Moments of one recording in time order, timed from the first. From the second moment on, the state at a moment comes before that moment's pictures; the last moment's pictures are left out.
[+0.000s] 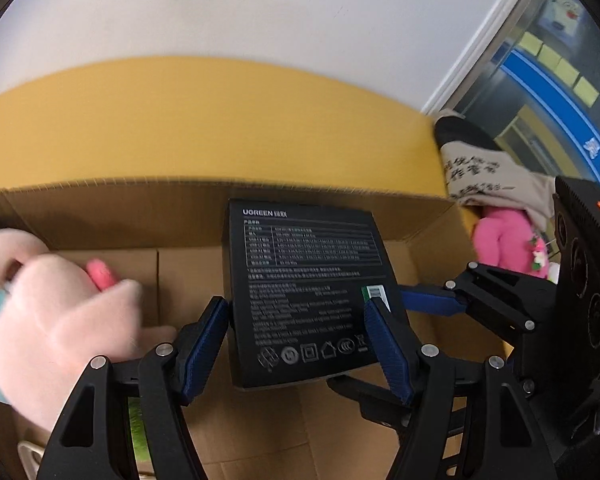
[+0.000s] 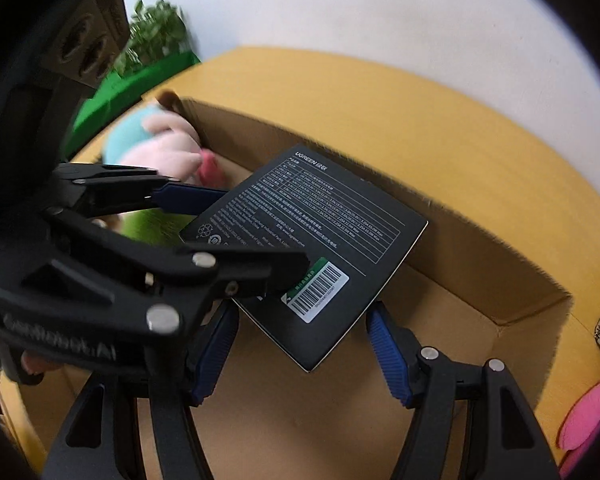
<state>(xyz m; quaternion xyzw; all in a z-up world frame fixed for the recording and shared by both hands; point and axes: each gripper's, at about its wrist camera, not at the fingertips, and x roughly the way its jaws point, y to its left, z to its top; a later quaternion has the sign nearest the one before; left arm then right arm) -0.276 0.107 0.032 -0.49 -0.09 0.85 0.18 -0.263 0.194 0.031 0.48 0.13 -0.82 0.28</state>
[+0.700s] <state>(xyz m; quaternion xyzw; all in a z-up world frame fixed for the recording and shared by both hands) -0.131 0.063 0.141 -0.28 -0.04 0.95 0.12 -0.129 0.200 0.069 0.41 0.20 -0.88 0.12</state>
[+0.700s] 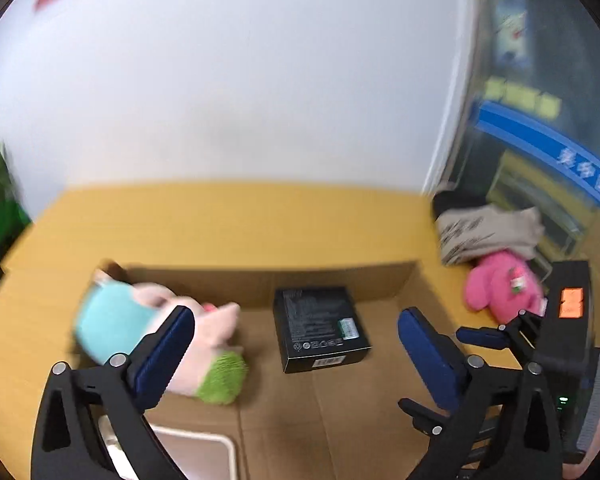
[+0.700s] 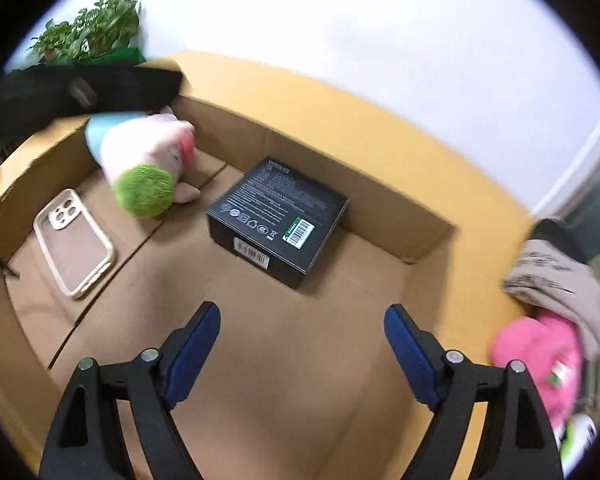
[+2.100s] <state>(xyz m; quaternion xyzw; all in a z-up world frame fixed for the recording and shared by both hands) 0.095 0.025 0.133 -0.24 -0.03 0.97 0.07 0.057 0.206 0.137 0.27 0.11 -0.95 0.08</state>
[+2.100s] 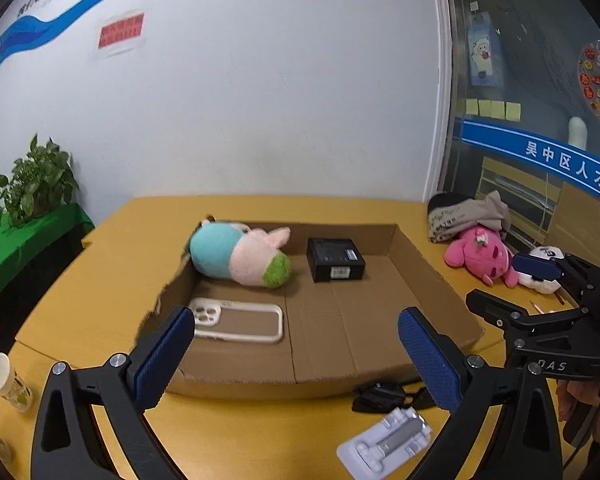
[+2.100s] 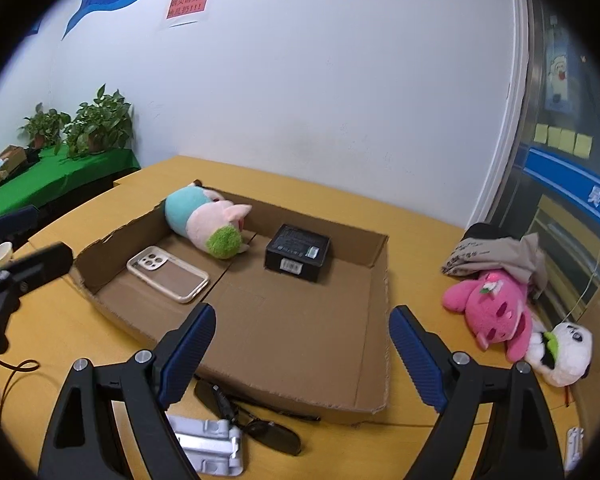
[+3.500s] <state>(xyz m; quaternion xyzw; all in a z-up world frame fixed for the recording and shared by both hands) 0.100 0.073 -0.023 -0.45 -0.08 0.87 0.18 0.080 0.215 -0.021 0.45 -0.01 -0.87 0.22</state>
